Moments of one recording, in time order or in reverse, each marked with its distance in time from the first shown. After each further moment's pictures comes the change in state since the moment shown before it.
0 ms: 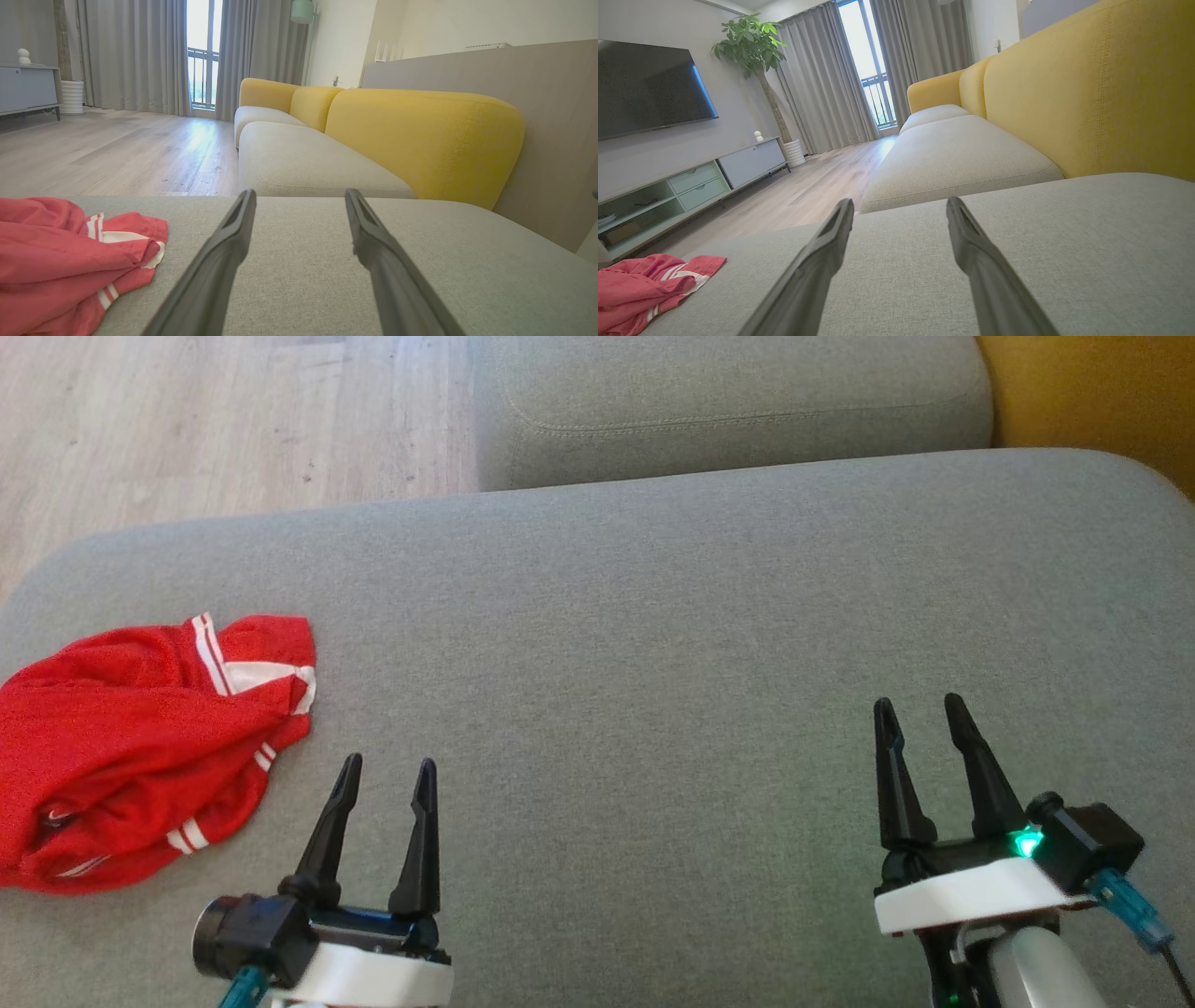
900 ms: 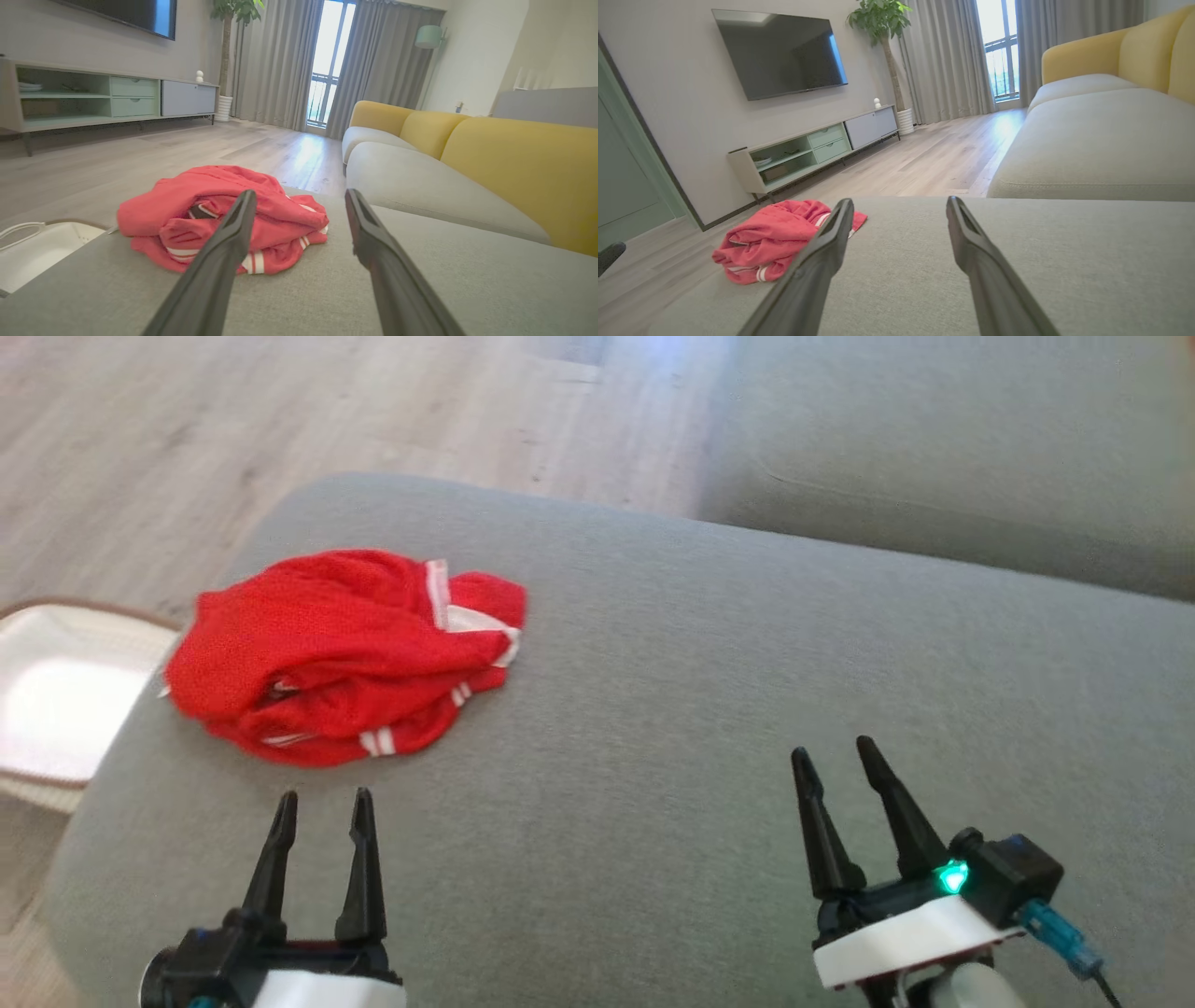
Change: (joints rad) left arm 0.048 -0.001 0.103 0.021 -0.005 0.011 0.000; right arm 0.041 -0.002 0.143 0.001 0.036 0.000 0.000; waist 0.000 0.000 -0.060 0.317
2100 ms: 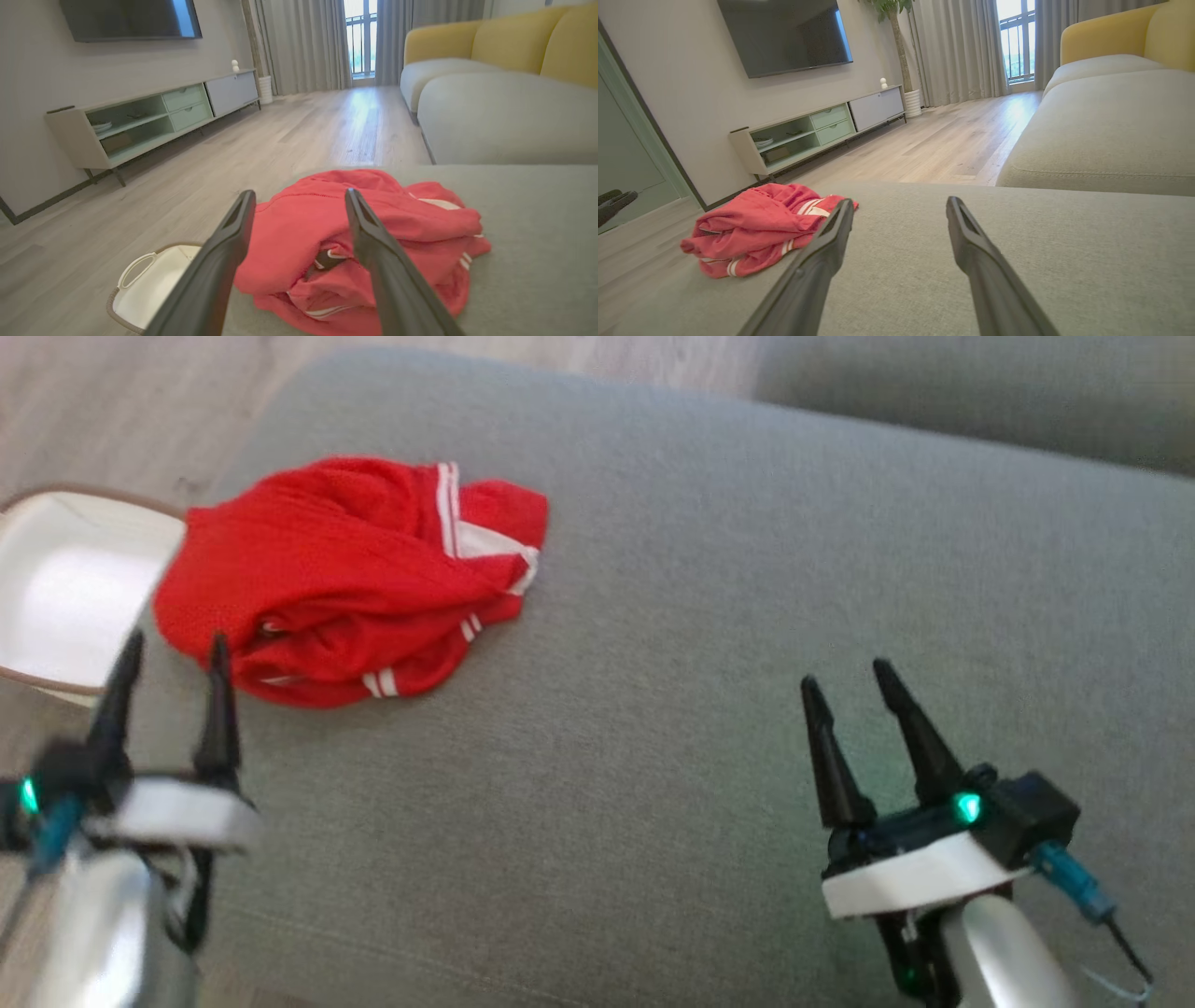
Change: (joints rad) left arm -0.340 0.165 0.120 0.235 0.087 -0.010 0.042; right arm -0.096 -0.002 -0.027 -0.023 -0.097 0.000 0.000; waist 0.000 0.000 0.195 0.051
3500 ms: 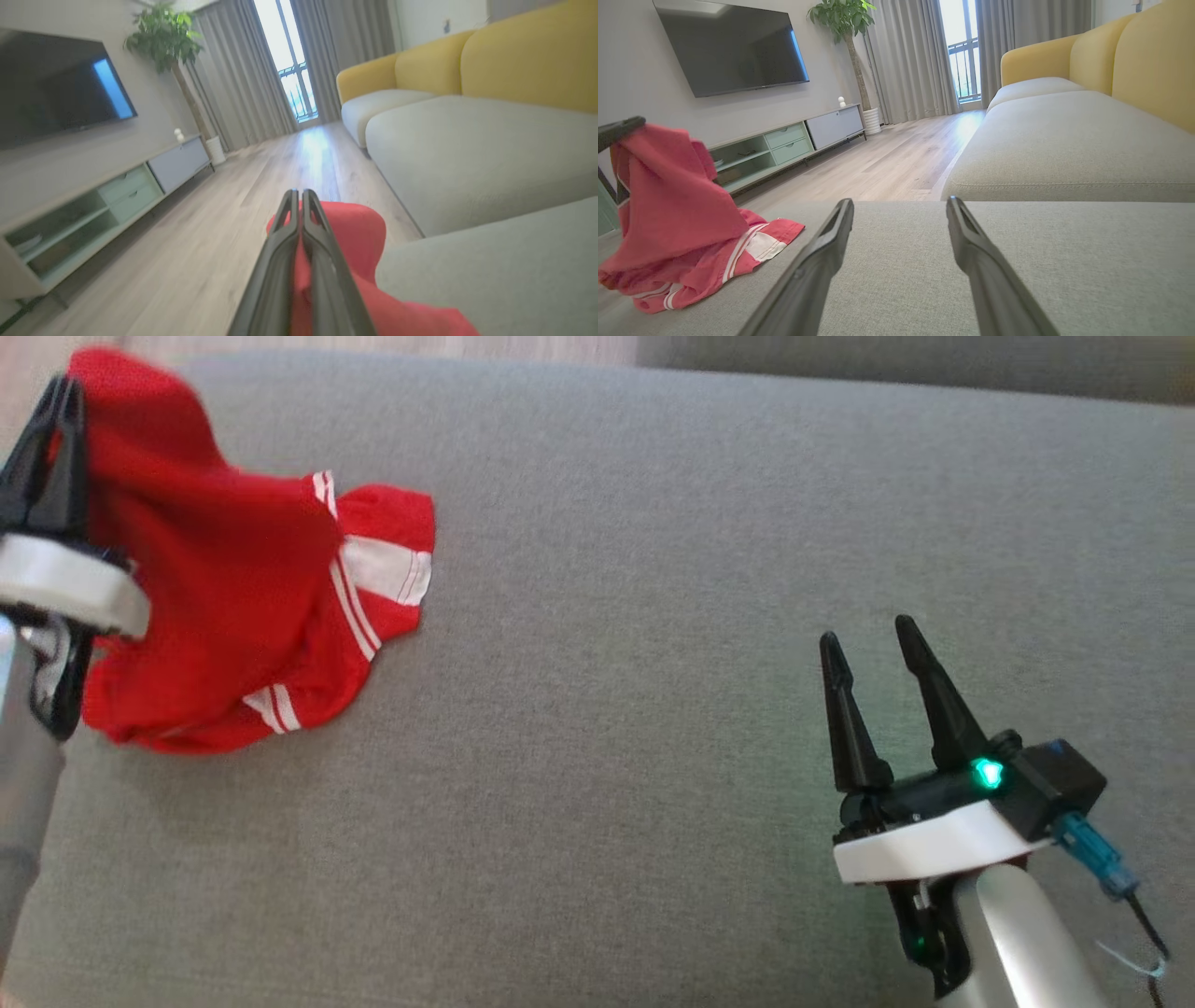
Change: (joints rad) left arm -0.568 0.317 -0.494 0.380 -0.312 0.023 -0.038; right arm -0.061 -0.003 -0.028 -0.020 -0.004 0.000 0.000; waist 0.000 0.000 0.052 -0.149
